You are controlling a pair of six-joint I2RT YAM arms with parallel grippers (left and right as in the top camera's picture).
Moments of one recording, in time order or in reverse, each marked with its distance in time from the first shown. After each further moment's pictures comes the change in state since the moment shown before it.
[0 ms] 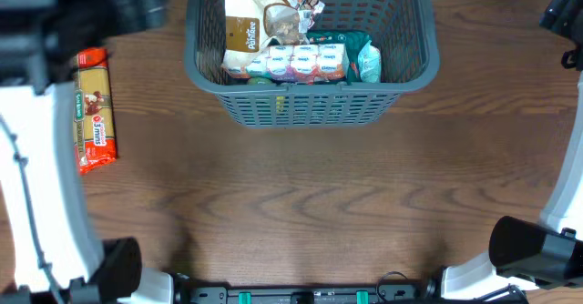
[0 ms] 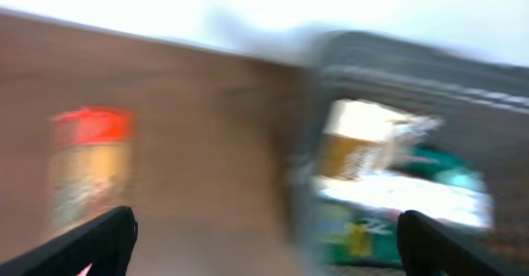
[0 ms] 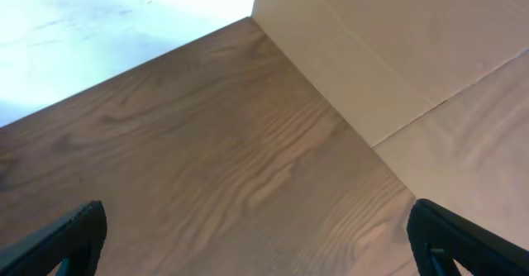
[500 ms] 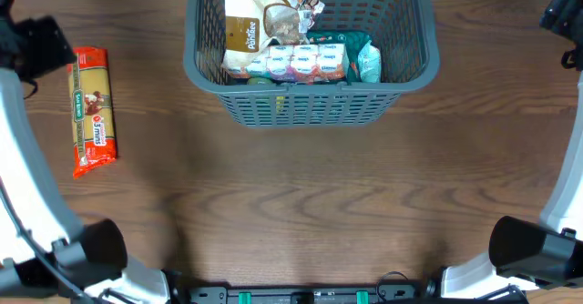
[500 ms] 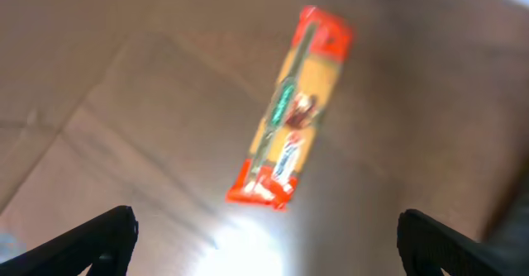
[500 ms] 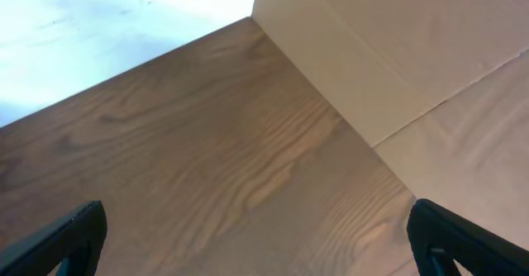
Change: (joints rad) left arm 0.271 0.100 -0.134 -0.102 -0.288 0.000; right arm 0.000 0.000 0.000 0.000 0.000 0.000
